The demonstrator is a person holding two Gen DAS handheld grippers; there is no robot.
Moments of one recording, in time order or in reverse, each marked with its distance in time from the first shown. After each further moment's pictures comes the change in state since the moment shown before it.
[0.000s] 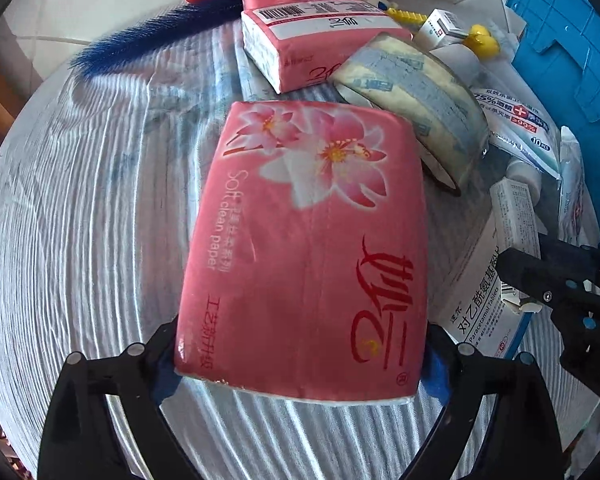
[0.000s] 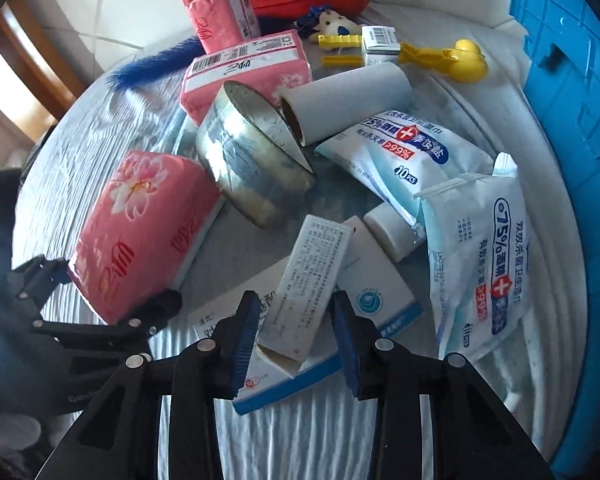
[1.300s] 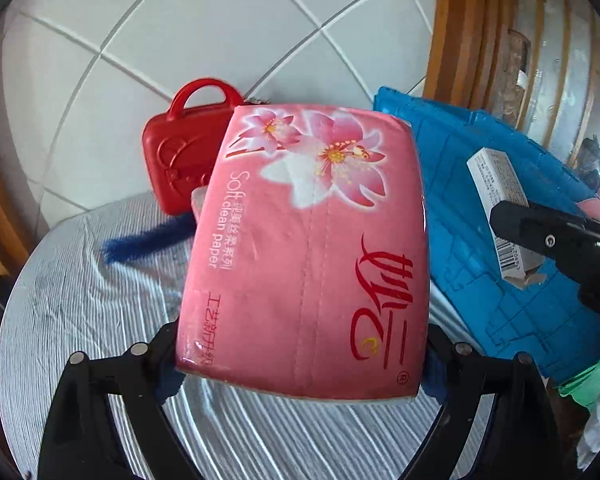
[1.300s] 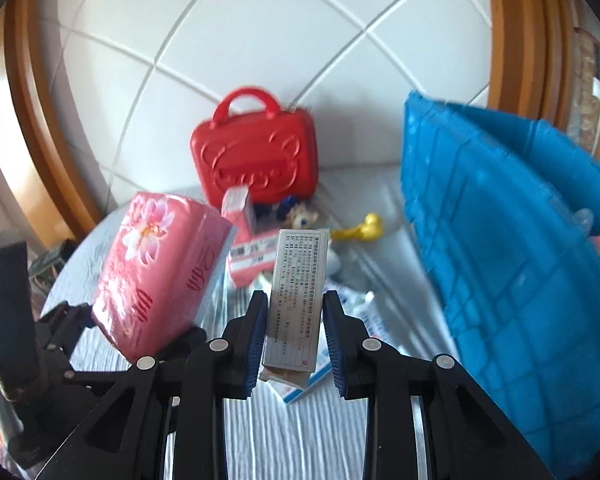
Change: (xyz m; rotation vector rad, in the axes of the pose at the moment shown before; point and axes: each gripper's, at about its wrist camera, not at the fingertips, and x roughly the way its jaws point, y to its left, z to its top) left arm -0.263 -0.051 -0.006 0.181 -0.529 -0.177; right arm -0.268 0.057 -0.010 0.072 -0.510 -0.168
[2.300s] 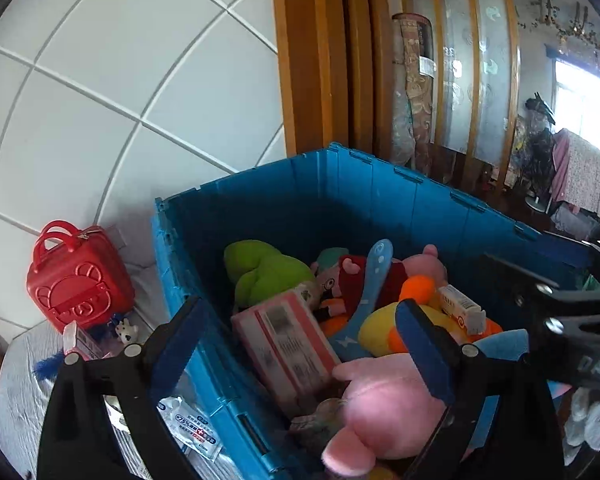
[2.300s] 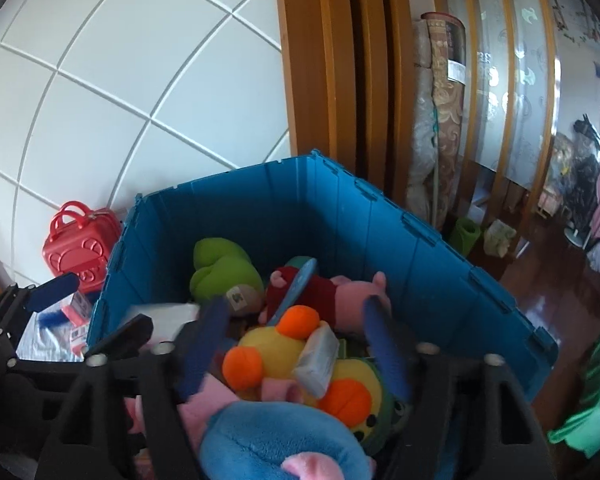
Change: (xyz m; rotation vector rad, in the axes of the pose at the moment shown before) left arm 0.008 -0.348 0.114 0.220 -0.118 -0.091; right arm -0.123 -0.350 0.025 0.203 -0.127 -0.268
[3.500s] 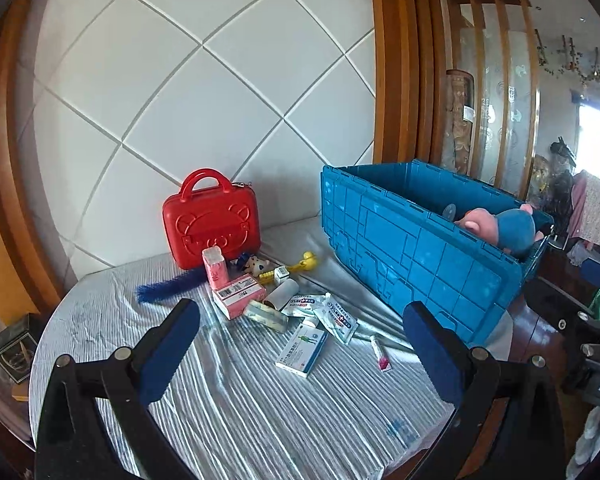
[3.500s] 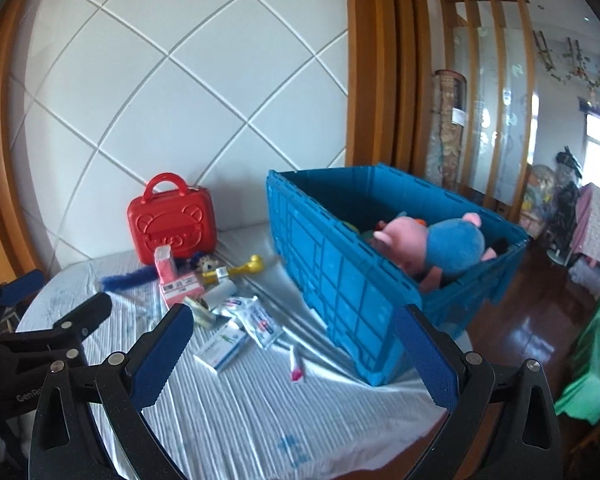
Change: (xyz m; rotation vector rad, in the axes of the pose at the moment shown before) left arm -0.271 0.240 -0.205 -0.117 -0.113 0.085; right arm -0.224 0.291 -0.181 -0.061 -0.136 -0.086
